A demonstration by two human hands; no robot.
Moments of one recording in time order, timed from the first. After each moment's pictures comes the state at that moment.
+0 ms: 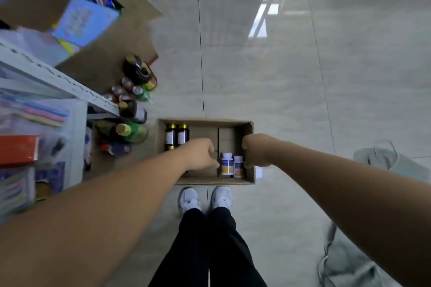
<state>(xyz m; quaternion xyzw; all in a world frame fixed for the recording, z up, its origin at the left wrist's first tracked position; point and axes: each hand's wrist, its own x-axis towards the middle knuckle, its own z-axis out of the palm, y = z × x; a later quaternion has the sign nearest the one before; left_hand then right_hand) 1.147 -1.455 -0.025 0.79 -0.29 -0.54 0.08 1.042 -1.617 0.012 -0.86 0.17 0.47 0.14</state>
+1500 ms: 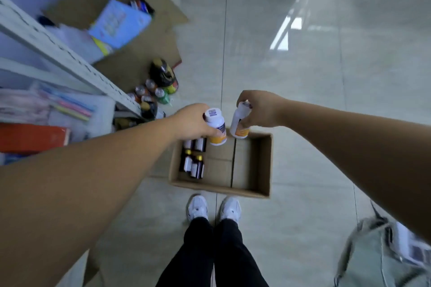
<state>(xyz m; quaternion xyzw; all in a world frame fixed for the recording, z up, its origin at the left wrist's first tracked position) 1.230 -1.443 -0.037 0.80 -0.25 -0.48 0.25 1.138 -1.639 0.008 -0.89 0.18 0.31 0.30</state>
